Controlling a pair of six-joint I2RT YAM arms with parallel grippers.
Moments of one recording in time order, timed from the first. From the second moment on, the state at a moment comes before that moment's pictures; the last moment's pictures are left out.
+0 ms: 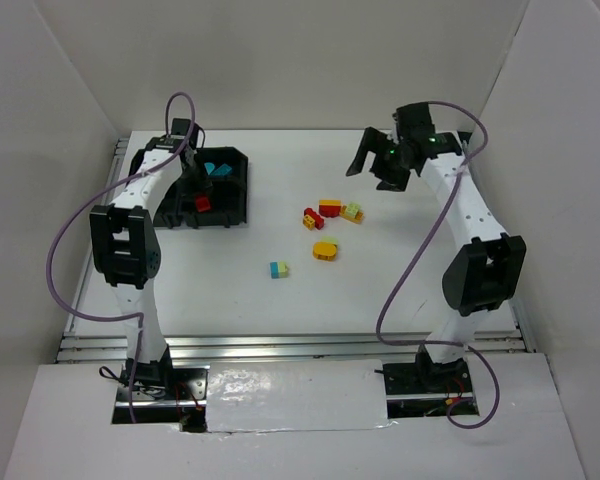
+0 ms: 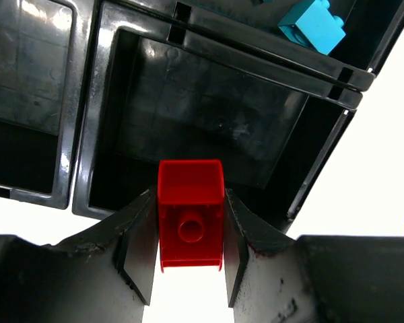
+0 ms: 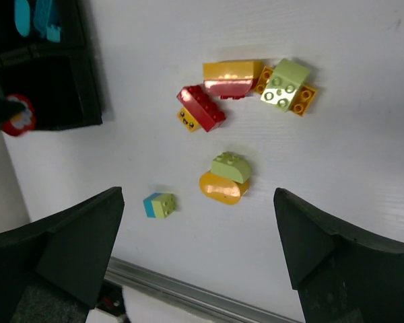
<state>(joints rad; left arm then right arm) -0.07 2.05 1.84 -0.91 -0.10 -0.47 0.14 1.75 1.74 -0.85 -0.26 0.51</state>
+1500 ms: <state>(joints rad) -0.07 2.03 1.94 -0.90 -0.18 -0.46 0.37 1.67 1.69 -0.91 -0.17 0.43</state>
